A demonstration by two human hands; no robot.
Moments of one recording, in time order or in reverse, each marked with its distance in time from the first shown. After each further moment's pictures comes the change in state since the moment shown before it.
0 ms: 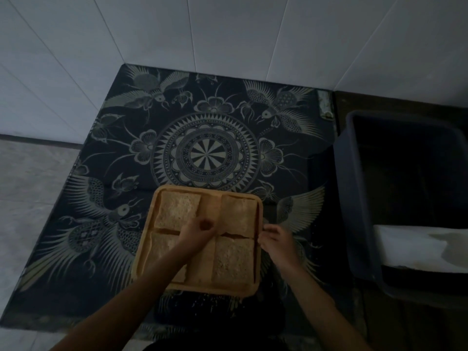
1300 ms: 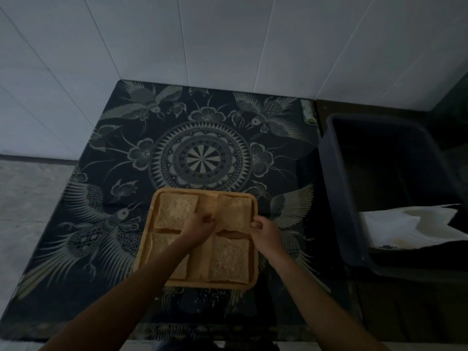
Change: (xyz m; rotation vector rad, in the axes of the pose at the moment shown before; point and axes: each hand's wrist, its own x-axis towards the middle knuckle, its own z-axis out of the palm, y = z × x) left_hand -0.010 0.013 -0.002 0.082 -0.018 0.100; right_hand -0.009 -0.009 0.023 -0.309 0.032 -0.216
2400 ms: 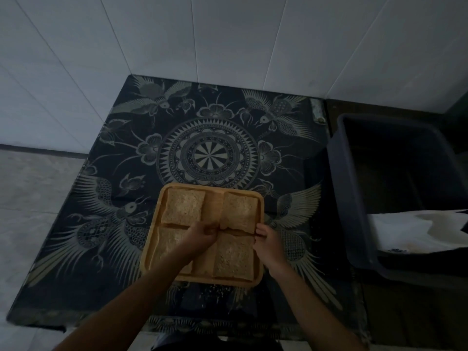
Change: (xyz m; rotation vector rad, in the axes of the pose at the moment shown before) left_hand -0.013 -0.039 0.001 -0.150 -0.134 0.040; right_hand -0.022 0.014 0.016 0.160 -0.025 0.096
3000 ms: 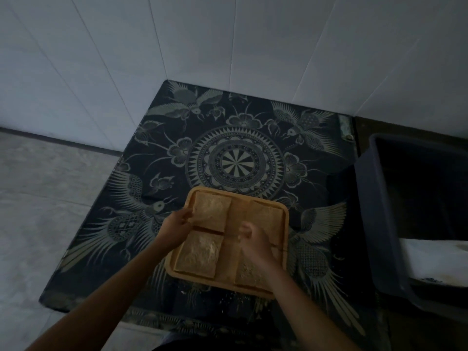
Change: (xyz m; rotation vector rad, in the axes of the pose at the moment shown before) left_hand -0.005 -0.043 -0.107 0.124 0.312 -0.051; right_hand -0.006 -0.054 0.081 -0.263 -0.127 -0.170
